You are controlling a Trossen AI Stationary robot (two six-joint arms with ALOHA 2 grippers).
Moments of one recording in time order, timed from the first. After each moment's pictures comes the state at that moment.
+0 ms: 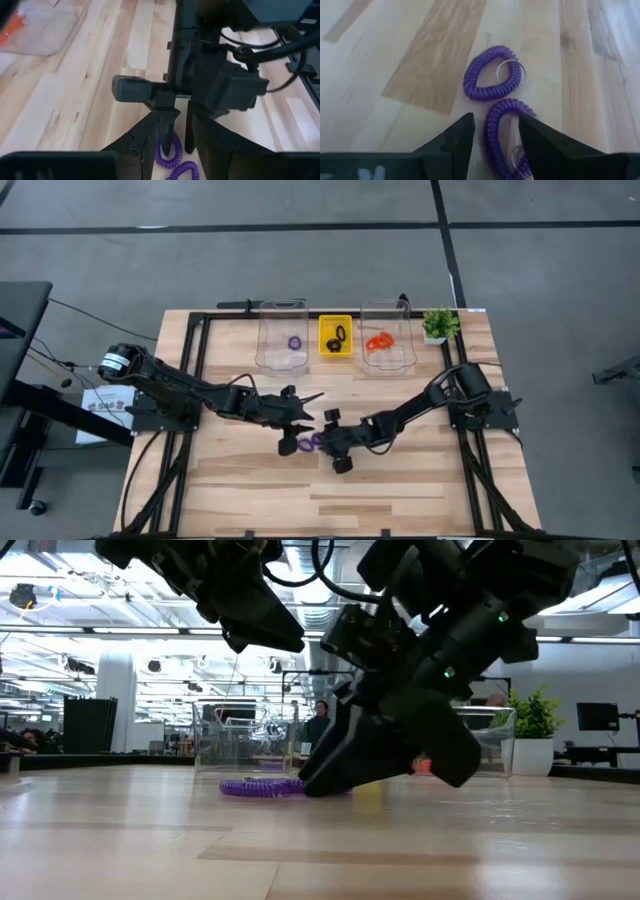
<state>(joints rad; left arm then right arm) -0.27 1.49 0.82 0.08 -0.18 -0.19 0.30 2.04 1.00 0.27 0.21 -0.18</state>
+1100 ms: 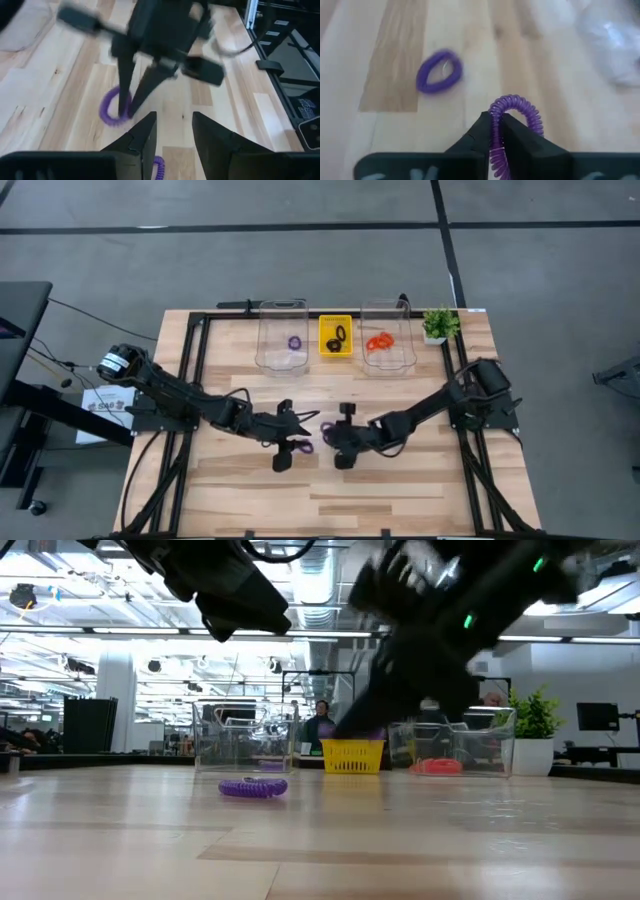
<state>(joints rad) -0.40 1.49 0.82 0.09 -0.24 -0.27 0.37 1.89 1.00 0.06 0.46 0.09</state>
